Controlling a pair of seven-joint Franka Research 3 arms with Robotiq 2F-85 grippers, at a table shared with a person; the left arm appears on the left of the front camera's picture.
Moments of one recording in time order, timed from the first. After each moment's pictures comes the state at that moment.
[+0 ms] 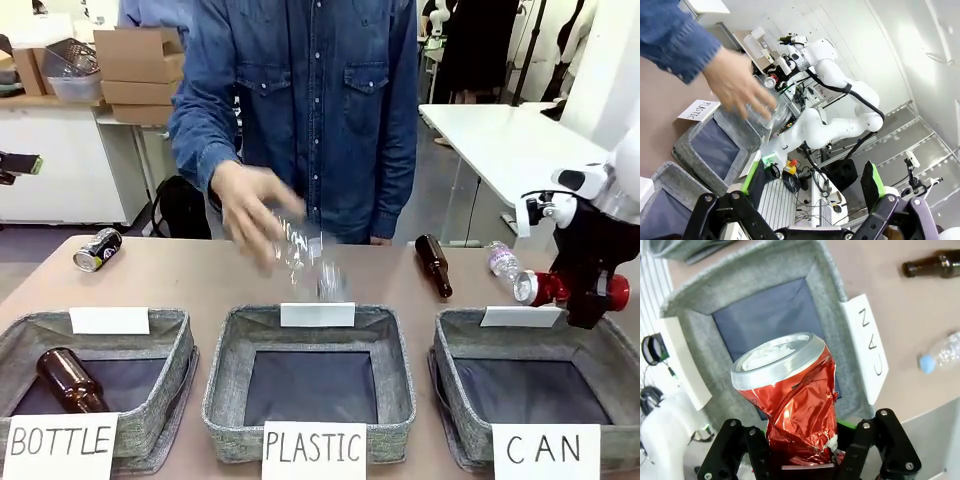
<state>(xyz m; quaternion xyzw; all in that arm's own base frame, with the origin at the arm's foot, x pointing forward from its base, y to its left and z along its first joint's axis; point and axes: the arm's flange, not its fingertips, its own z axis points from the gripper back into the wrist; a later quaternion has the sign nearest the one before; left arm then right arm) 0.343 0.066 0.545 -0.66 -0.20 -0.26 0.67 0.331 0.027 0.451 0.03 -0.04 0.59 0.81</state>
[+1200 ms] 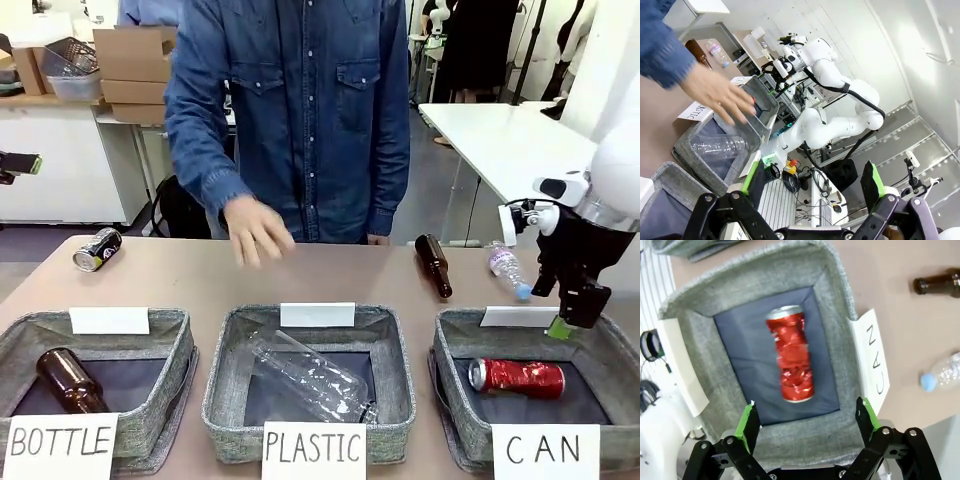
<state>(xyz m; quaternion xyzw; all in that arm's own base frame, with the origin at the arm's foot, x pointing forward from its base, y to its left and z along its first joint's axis) 0.343 0.066 0.545 -0.66 -0.20 -0.26 0.67 0.338 0.041 0.440 0.03 -0.03 0.61 0.79</state>
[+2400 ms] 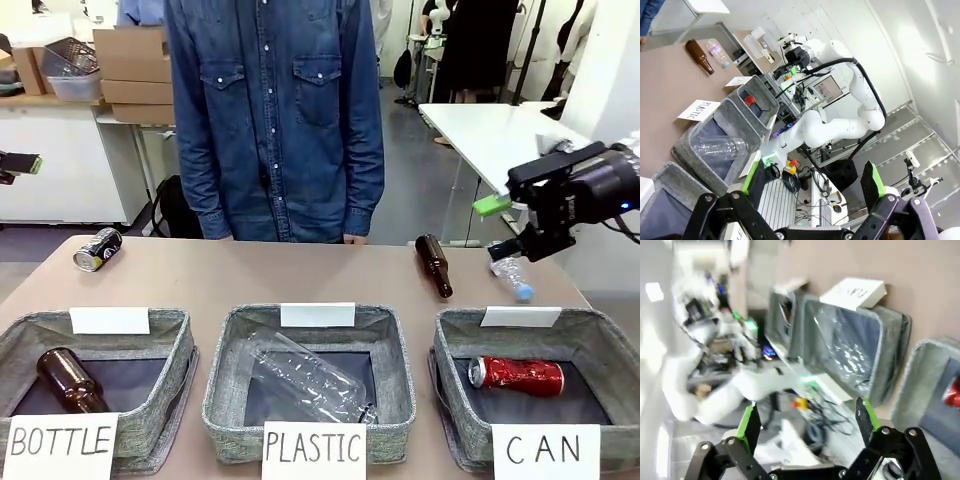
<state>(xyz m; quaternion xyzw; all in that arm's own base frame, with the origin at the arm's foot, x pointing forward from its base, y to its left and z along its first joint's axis) 0.342 0.066 0.545 -0.66 -0.20 -0.26 0.67 0.343 0.033 0.488 0.53 -0.03 0.03 0.85</state>
